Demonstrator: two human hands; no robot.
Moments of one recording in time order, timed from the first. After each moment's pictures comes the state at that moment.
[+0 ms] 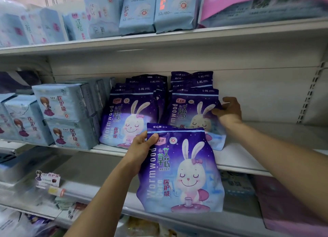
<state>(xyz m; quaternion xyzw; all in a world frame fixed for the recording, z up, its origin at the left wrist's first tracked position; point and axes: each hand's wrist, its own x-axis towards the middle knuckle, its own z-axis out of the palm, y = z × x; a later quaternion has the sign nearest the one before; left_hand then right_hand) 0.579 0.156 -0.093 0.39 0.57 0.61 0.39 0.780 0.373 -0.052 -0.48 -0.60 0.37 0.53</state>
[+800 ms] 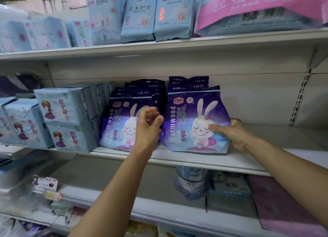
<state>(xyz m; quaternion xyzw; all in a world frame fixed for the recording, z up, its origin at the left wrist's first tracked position) 0.610 0.178 -0.045 0.41 0.54 0.71 0.19 0.823 0.315 -0.059 -0.41 -0.61 0.53 0.43</state>
